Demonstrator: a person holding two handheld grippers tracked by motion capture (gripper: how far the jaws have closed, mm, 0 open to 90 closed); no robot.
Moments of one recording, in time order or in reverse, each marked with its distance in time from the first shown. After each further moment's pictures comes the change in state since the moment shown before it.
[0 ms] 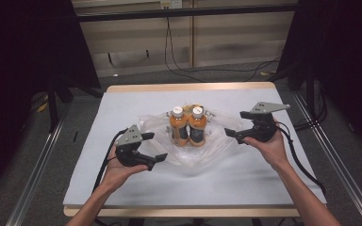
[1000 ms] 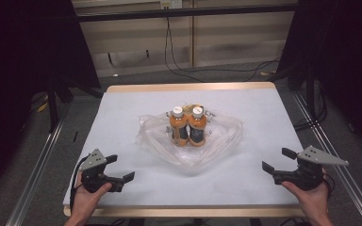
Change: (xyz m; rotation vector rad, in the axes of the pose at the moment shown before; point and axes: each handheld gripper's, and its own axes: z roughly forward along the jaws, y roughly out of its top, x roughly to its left) left arm -0.007 -0.081 -0.073 0.039 0.203 -0.221; right arm 0.034 -0.103 -0.111 -0.067 -0.219 0.171
